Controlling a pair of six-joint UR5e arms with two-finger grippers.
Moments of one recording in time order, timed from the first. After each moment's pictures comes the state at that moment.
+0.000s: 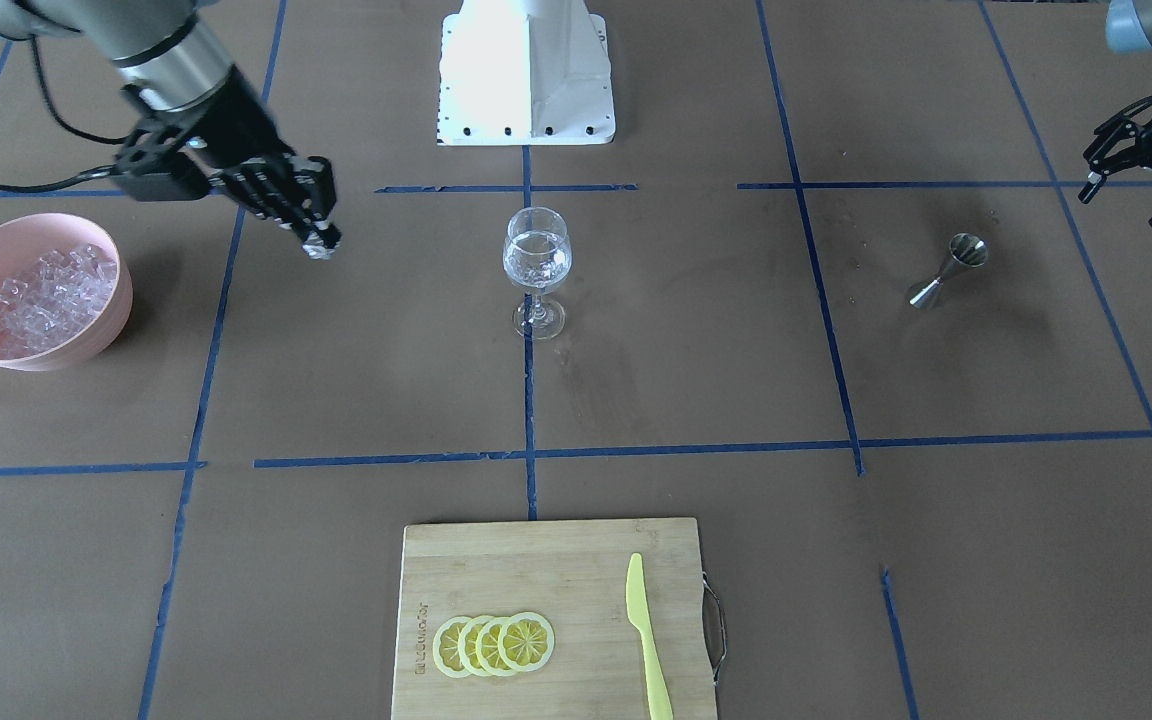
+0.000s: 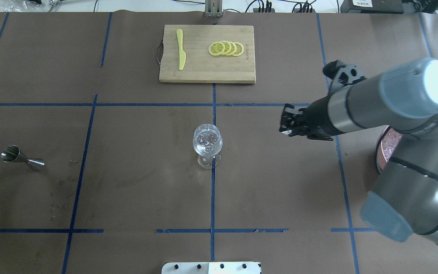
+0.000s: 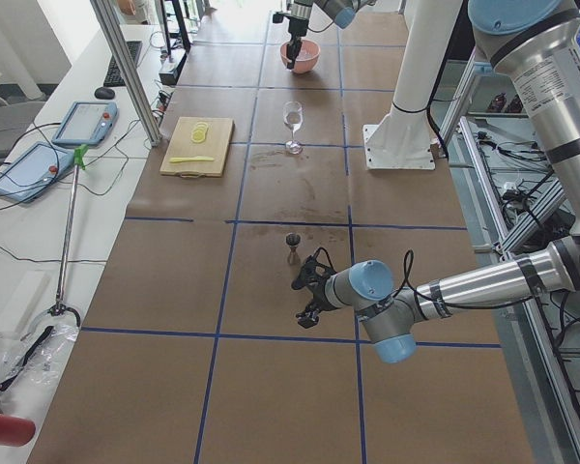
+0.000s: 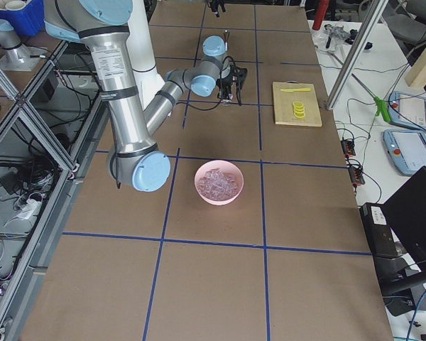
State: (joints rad) left arm -1.10 -1.11 -1.57 -3.04 -2.10 -0.54; right arm 0.60 -1.17 2.09 -1.42 1.90 1.63
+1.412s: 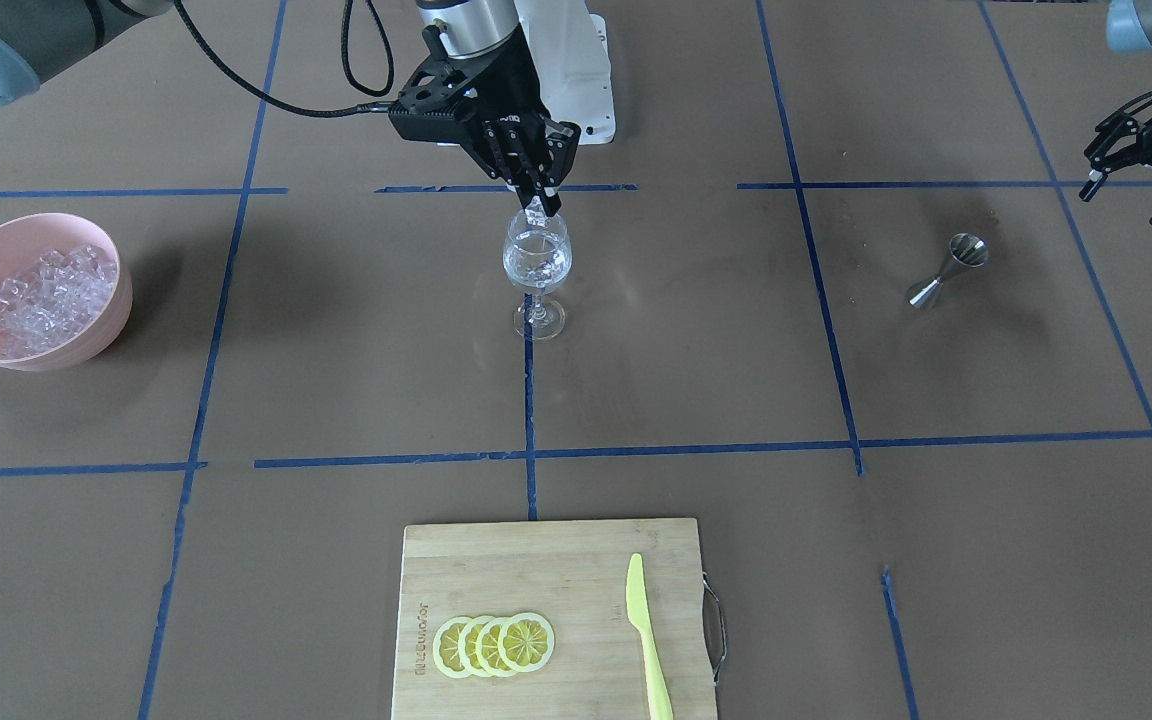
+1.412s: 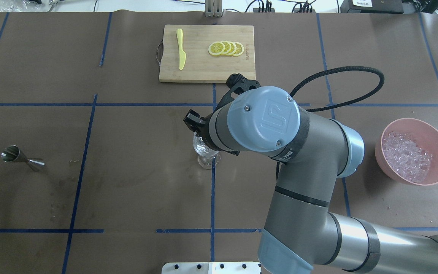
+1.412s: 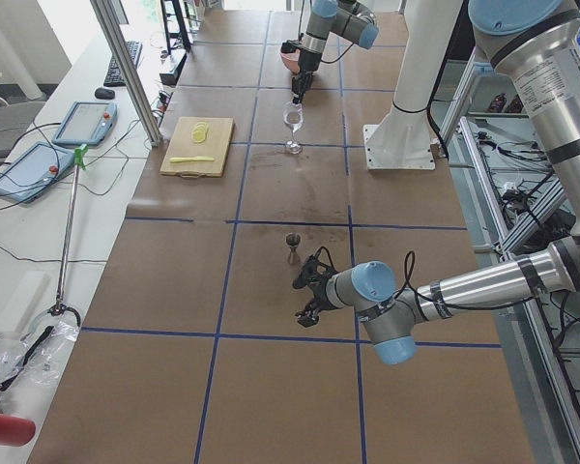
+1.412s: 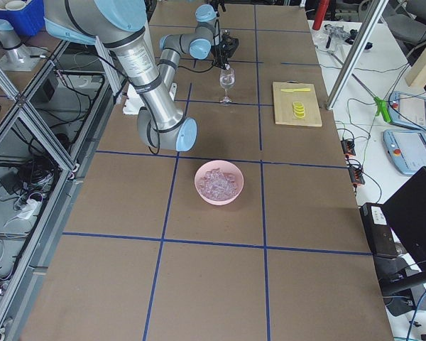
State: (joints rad) left arm -1.10 -1.10 -1.56 -3.08 -2.10 -0.54; right arm 0.43 -0.84 1.93 -1.58 1.66 1.84
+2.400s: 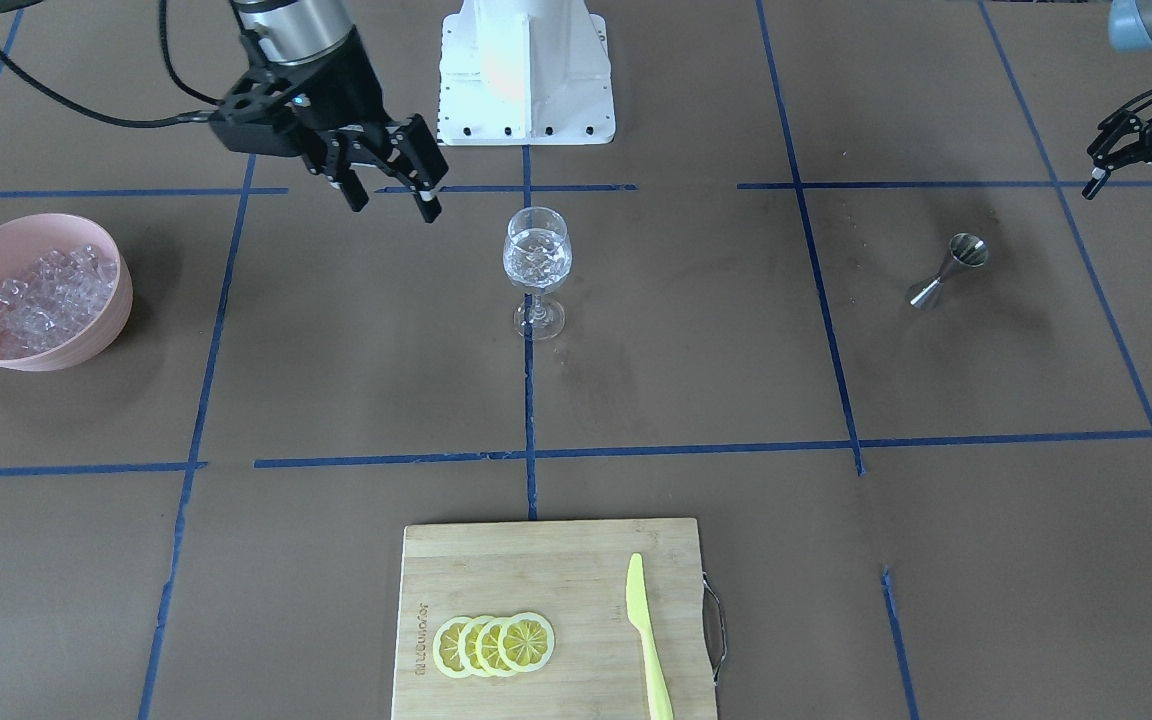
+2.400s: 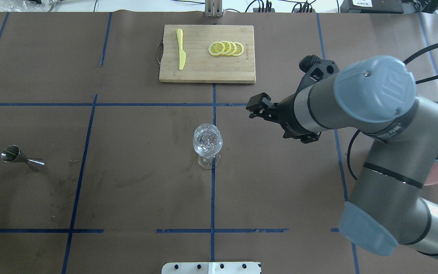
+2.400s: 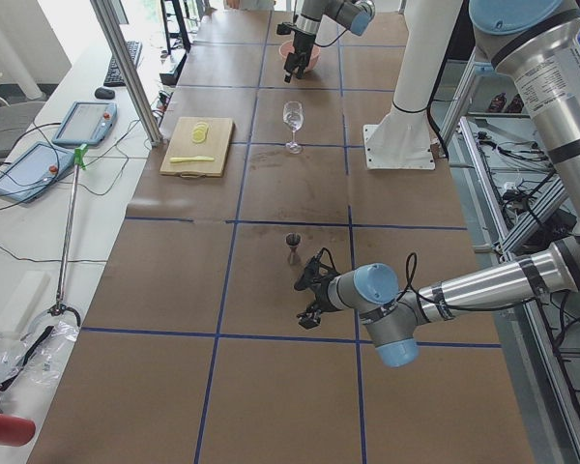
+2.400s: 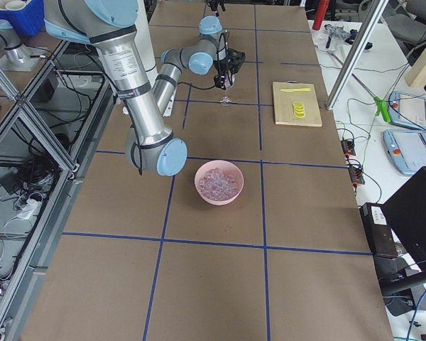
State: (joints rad) left arm -1.11 -1.10 -1.56 -3.09 -2.10 -0.54; right arm 0.64 -1.15 2.15 -1.58 1.86 1.64
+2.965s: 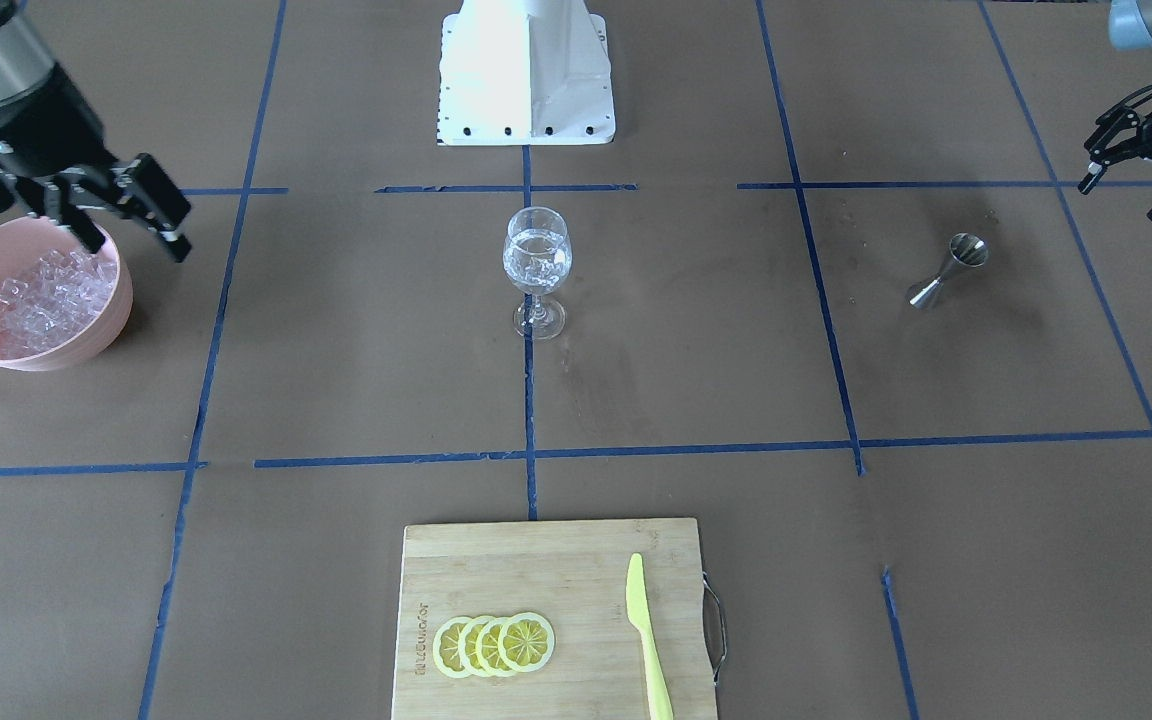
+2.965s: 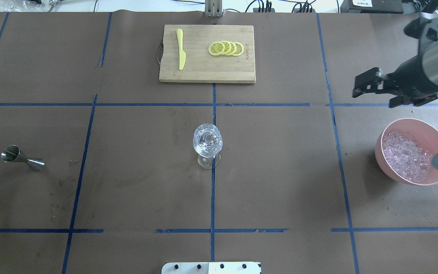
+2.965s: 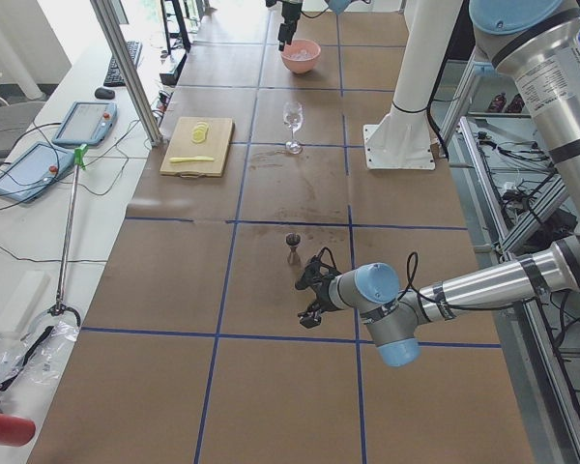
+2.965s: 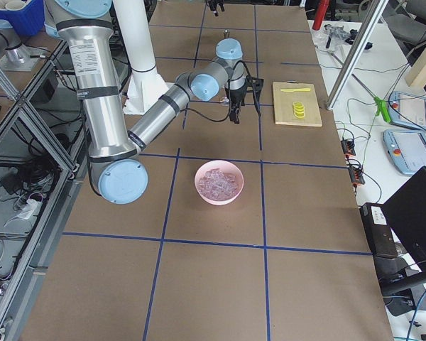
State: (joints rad) left arm -1.12 -1.10 -1.57 -3.06 -2.16 -0.54; right arm 1.05 -1.43 2.14 -1.57 2.16 1.02
